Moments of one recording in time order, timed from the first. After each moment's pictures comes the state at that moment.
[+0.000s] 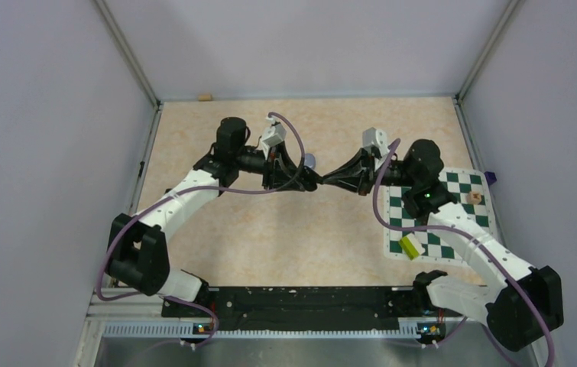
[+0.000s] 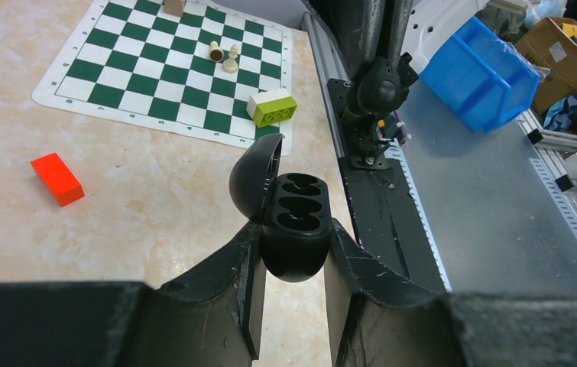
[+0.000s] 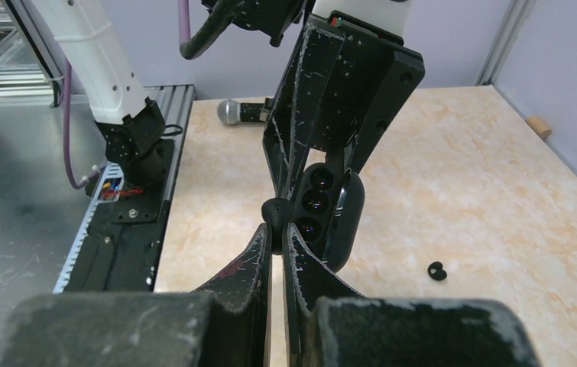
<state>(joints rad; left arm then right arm) -0.43 1.45 1.05 0.05 1.30 0.02 0.43 1.07 0.79 0.39 -1.07 0.07</state>
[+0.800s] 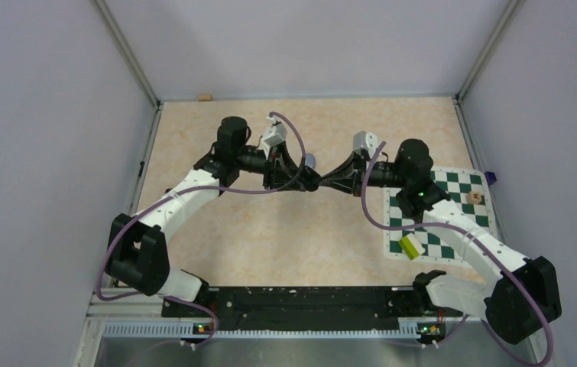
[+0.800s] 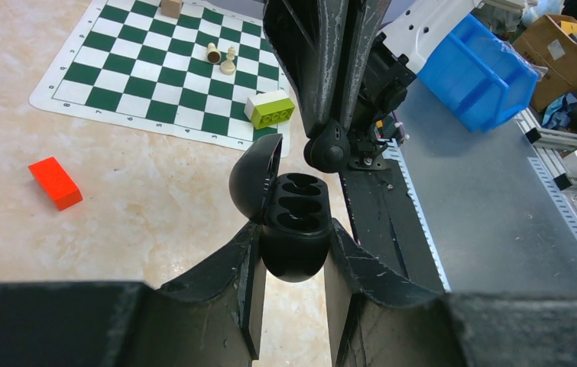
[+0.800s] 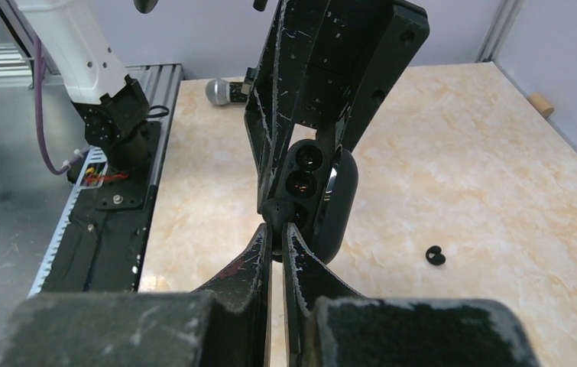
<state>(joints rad) -0.43 1.45 1.06 0.04 1.30 0.02 0.46 1.12 0.79 0.34 -1.02 -0.03</state>
